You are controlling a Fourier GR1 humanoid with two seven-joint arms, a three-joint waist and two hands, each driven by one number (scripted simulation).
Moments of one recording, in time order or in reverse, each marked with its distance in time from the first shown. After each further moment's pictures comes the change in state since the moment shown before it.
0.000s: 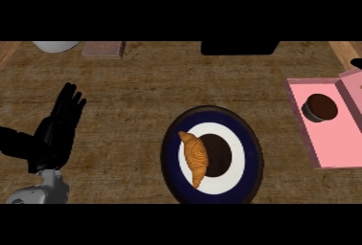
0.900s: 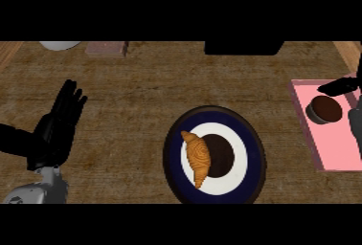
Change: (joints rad) left arm -0.018 0.008 -0.004 -0.009 0.008 -0.007 0.018; right arm -0.057 -0.113 0.385 0.258 0.583 0.198 0.196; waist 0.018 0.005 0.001
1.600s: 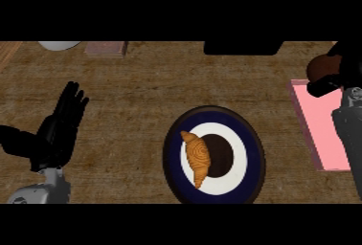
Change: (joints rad) left arm 0.008 -0.009 -0.008 0.010 -0.008 0.006 -0.019; right arm -0.014 0.023 0.154 -0.218 0.109 0.227 0.261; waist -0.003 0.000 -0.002
